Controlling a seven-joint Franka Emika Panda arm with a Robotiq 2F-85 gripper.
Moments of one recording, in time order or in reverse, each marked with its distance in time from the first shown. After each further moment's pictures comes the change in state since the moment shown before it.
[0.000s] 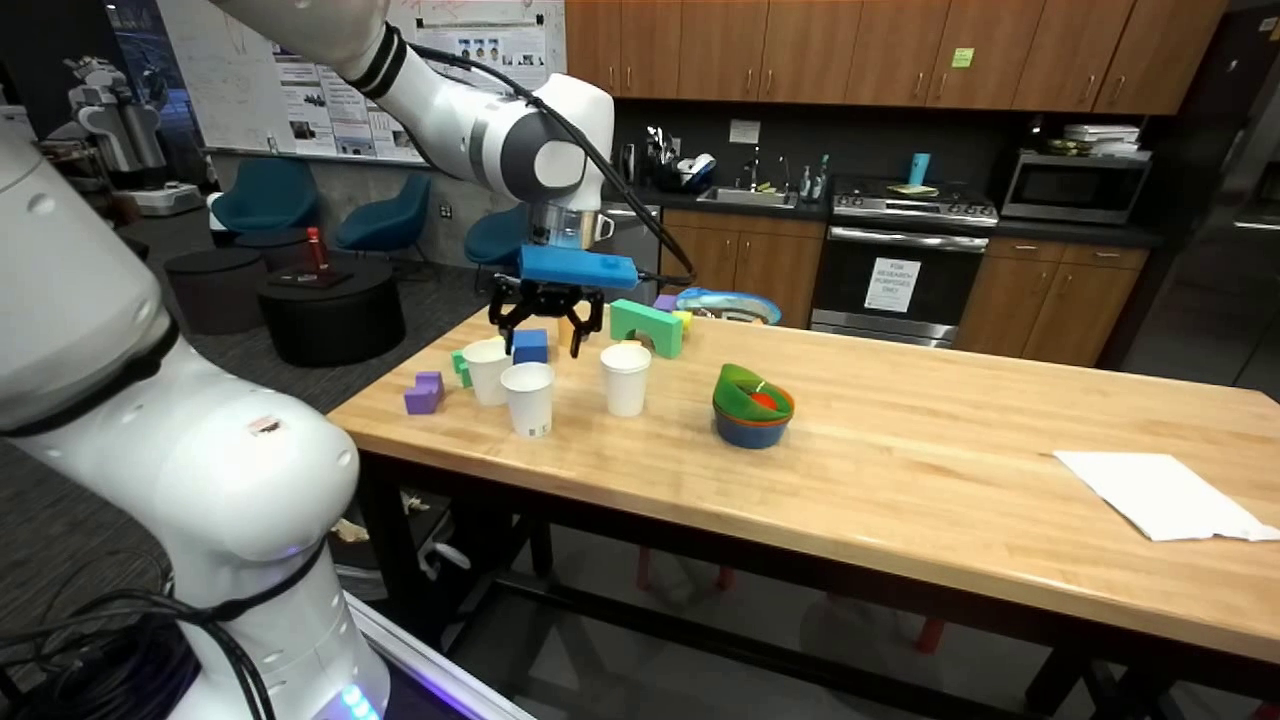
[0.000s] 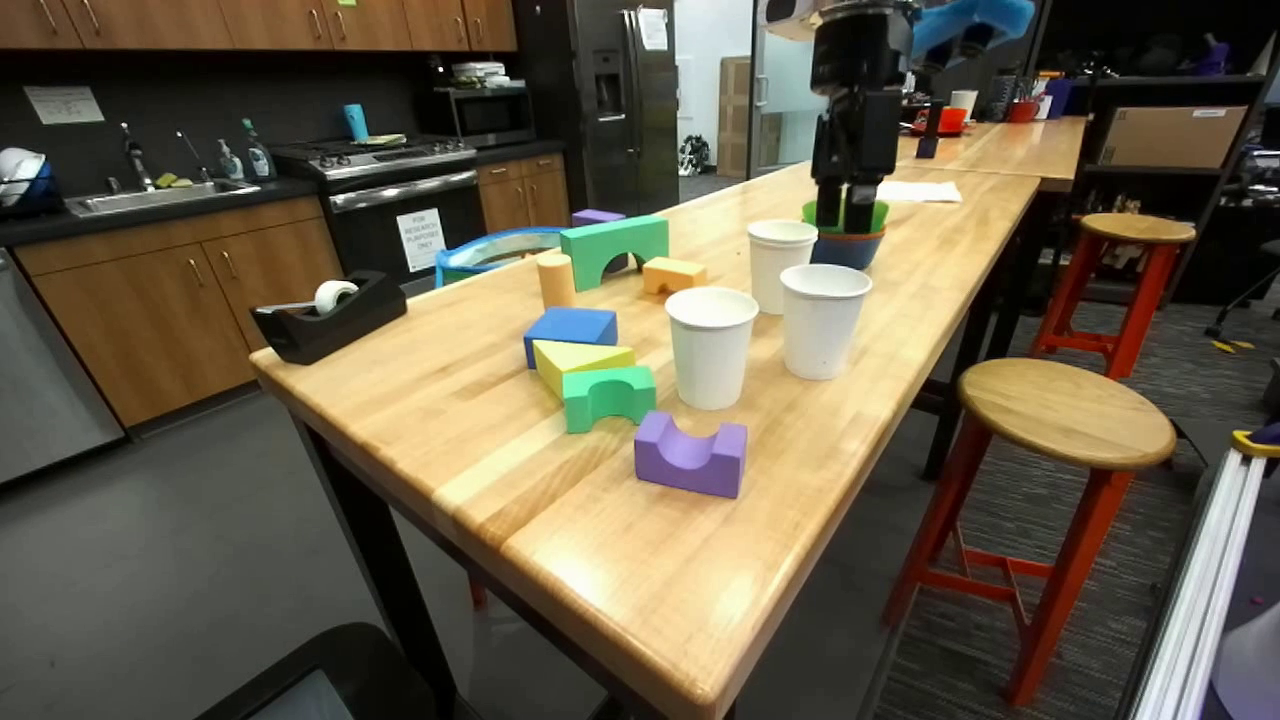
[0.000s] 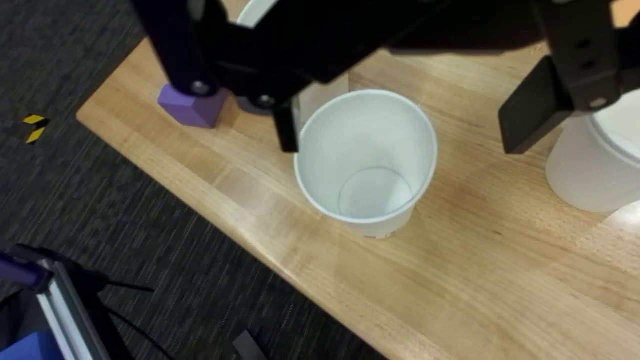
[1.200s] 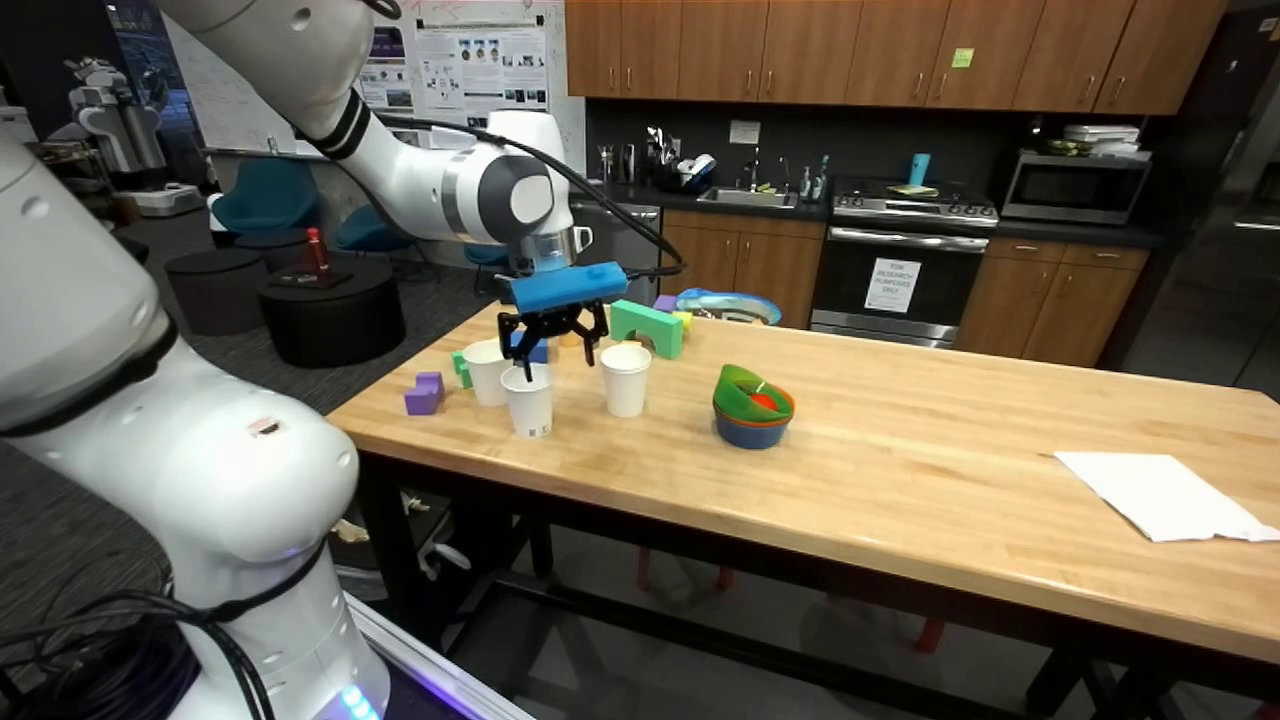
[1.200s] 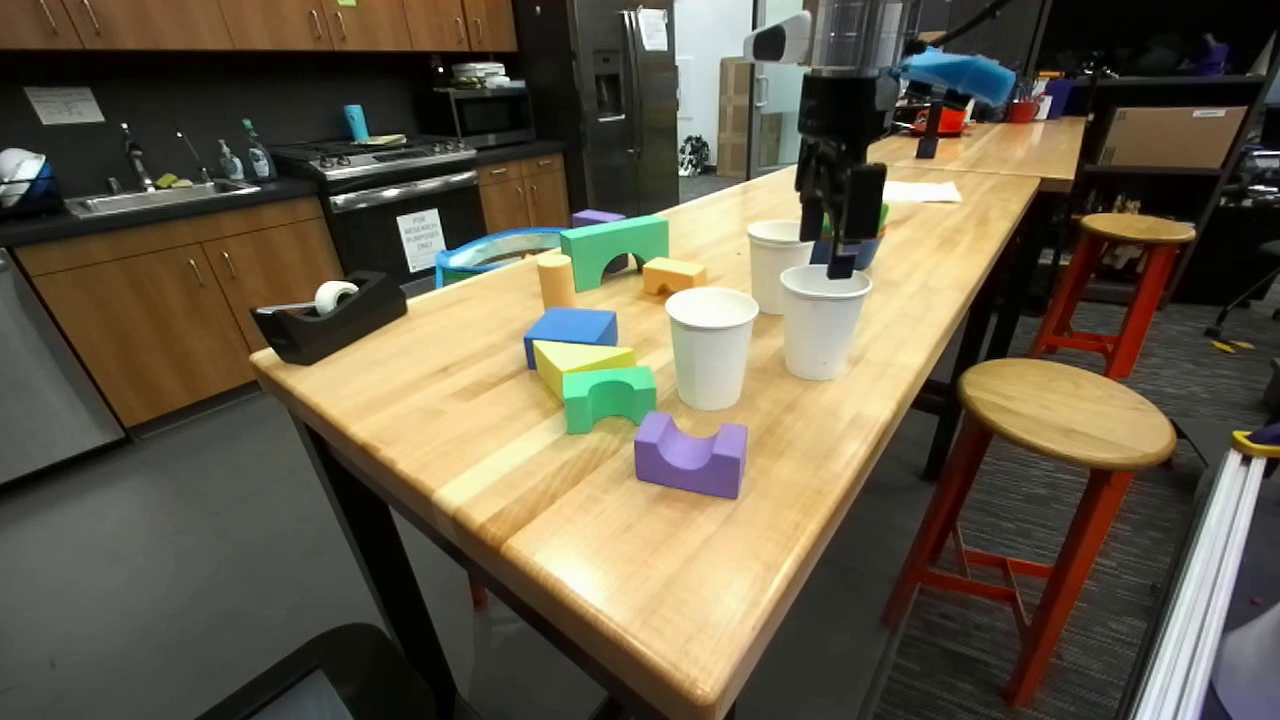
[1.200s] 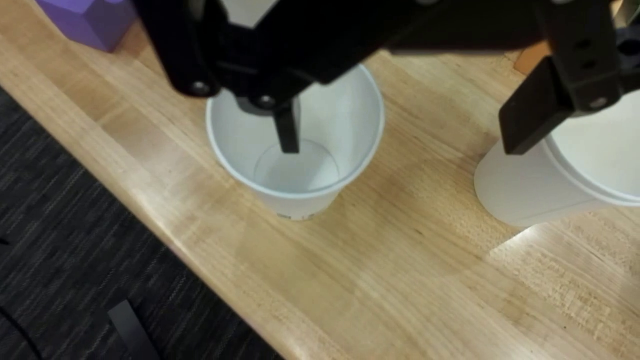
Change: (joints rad) arm -0.005 -0.012 0.069 -0.145 -0.240 0.322 0.116
